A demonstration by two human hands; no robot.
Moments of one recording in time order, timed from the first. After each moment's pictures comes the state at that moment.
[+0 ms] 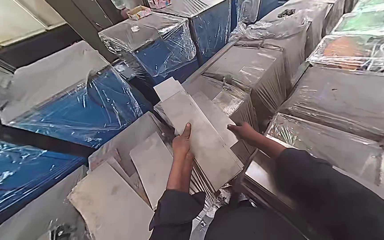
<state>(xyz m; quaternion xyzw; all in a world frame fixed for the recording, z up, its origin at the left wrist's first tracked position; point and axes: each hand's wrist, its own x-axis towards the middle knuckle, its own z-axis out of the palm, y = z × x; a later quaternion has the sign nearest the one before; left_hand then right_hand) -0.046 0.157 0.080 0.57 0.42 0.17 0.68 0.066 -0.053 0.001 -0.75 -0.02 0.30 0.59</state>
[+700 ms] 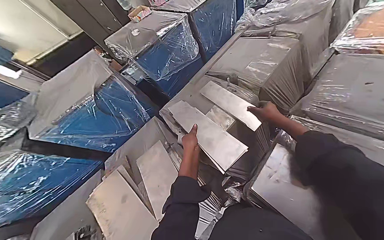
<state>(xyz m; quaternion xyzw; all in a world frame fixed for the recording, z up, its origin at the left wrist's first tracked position) 0.032 0.170 0.029 0.62 0.47 0.17 0.60 0.193 -0.118 -0.011 -0.89 -0.03 0.17 0.42</state>
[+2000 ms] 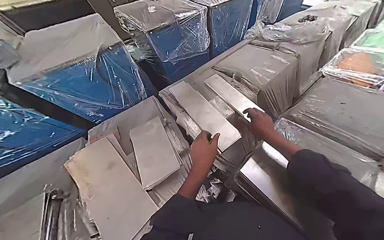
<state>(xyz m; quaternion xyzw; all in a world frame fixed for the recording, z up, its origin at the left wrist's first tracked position) -0.087 0.100 0.065 0.90 0.26 0.03 0.34 0.079 -0.092 0.038 -0.95 -0.25 0.02 0.19</state>
